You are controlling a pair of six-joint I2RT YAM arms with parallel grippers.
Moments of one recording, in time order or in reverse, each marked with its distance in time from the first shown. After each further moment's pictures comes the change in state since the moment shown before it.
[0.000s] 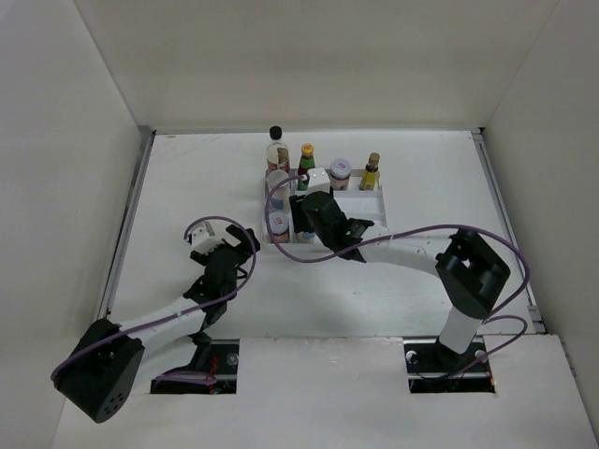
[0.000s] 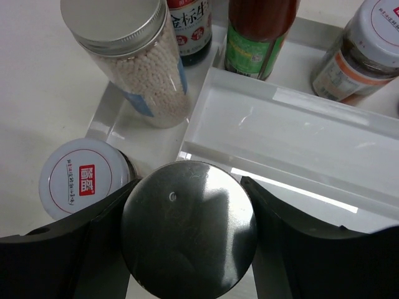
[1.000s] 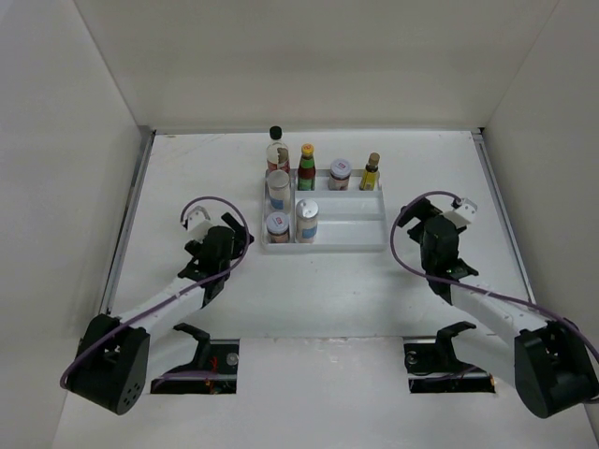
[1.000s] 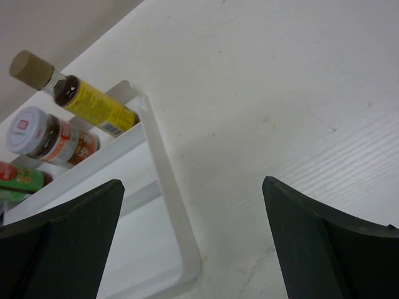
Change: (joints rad) left arm 0.154 0.073 0.193 -0.365 0.163 -0.046; right arm -0.582 -0.714 -0.756 0.220 0.034 0.334
